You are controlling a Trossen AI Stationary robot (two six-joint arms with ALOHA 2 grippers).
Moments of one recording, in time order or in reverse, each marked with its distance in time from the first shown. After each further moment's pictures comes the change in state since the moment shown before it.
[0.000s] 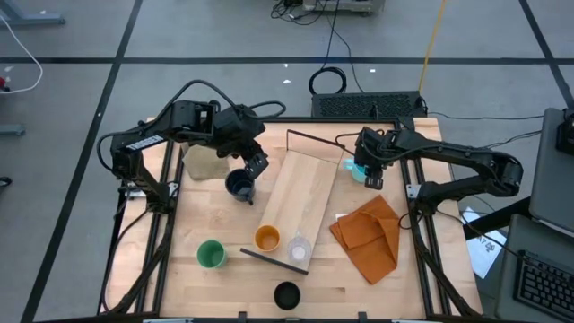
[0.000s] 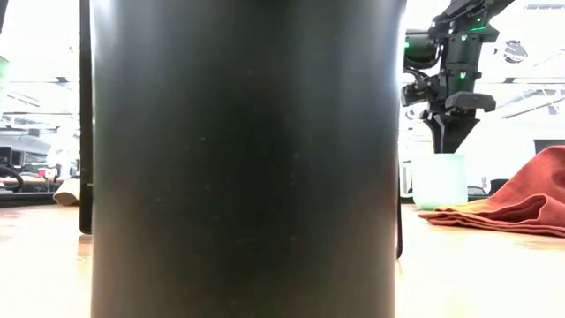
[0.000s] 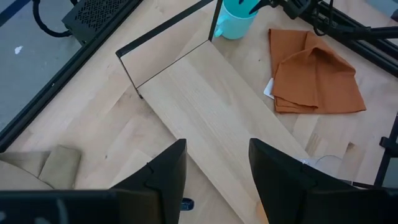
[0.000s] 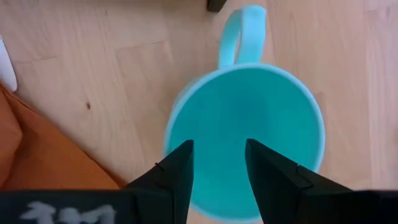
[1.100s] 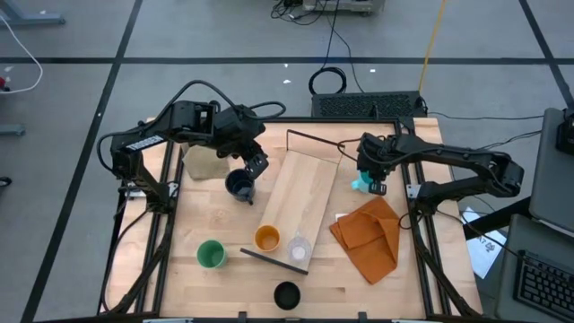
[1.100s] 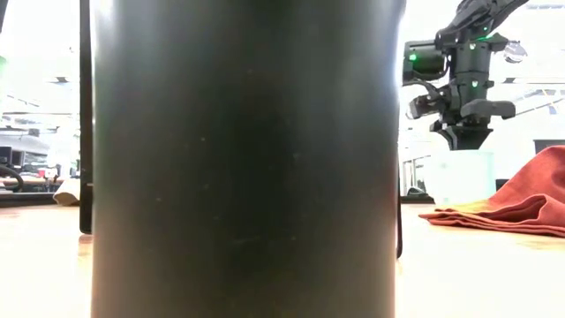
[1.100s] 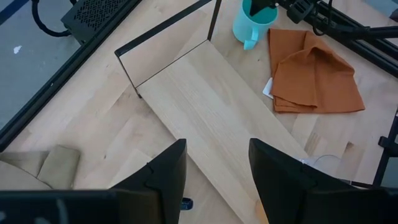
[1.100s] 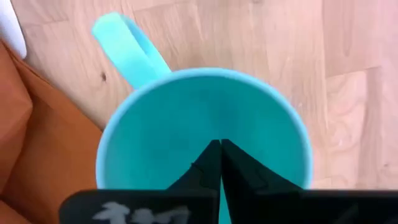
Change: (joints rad) left arm -0.003 0.000 0.000 0.000 0.000 -0.004; right arm 0.000 -0.010 -0.076 -0.015 -0.054 0.005
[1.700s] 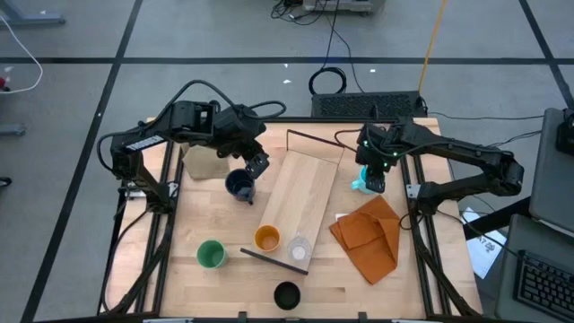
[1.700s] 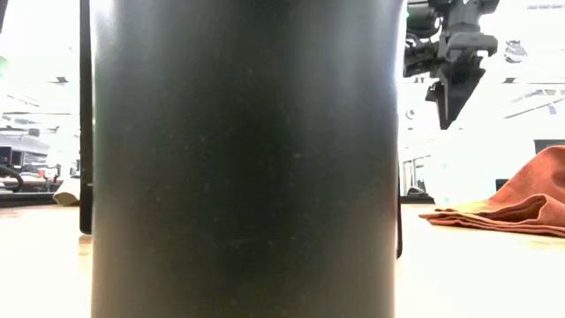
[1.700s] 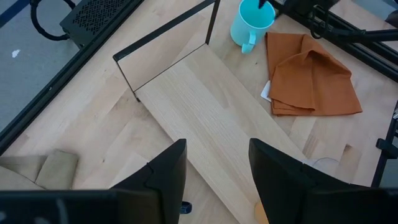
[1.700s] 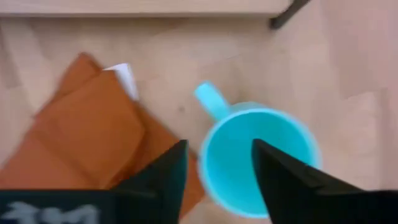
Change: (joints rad) left arm 0.000 0.000 0.000 0.015 0.000 0.007; right arm 0.066 -0.002 0.262 -0.222 -0.176 0.182
